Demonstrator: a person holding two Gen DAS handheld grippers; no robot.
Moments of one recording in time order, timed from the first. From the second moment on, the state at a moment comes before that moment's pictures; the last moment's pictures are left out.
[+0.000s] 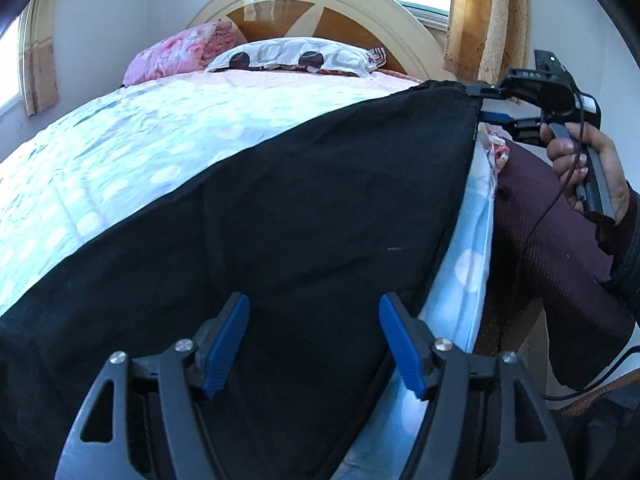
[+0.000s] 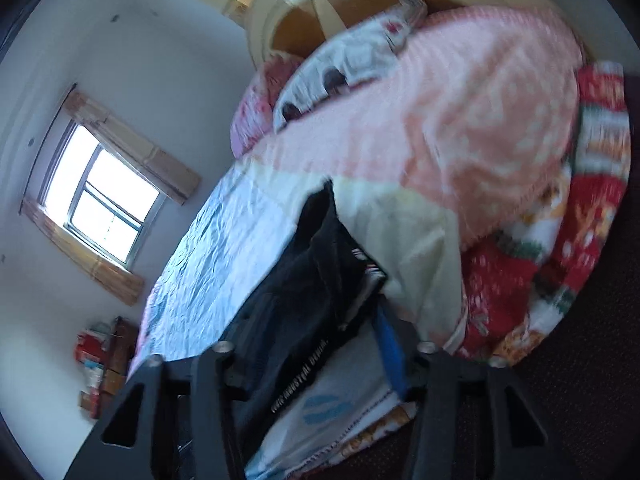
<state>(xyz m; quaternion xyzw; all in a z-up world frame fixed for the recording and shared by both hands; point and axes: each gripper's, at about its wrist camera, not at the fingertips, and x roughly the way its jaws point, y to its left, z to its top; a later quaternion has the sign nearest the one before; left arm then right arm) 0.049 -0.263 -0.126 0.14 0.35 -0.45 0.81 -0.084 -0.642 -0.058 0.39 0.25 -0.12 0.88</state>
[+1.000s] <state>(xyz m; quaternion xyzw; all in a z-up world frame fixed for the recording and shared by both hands) 0.054 -0.080 -0.106 -0.10 0.36 -0.35 0.85 0.043 -0.305 -0.084 0.07 0.42 0.21 0.88</state>
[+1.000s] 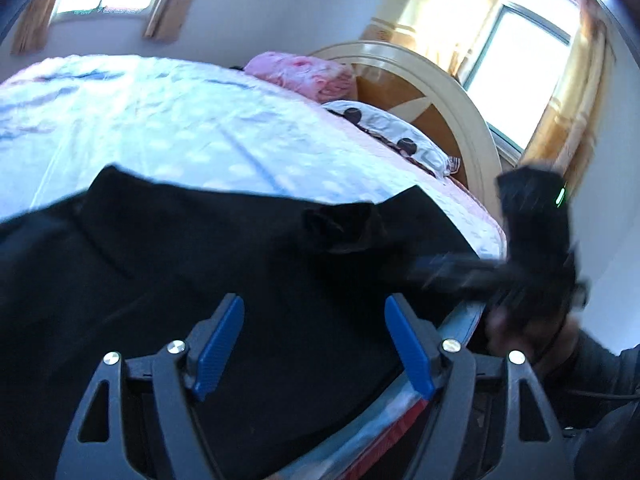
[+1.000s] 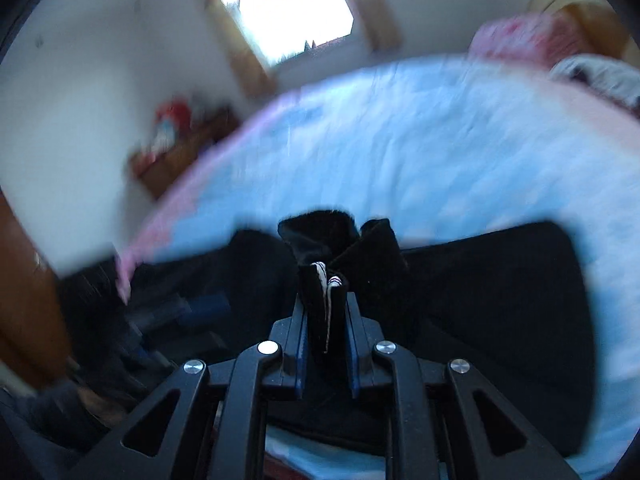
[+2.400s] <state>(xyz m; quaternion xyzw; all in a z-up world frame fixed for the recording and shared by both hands) 0.086 -0.178 -0.112 -0.07 0.43 -0.34 0.84 -0.015 -0.432 -0.072 0.23 0.33 0.18 0.90</state>
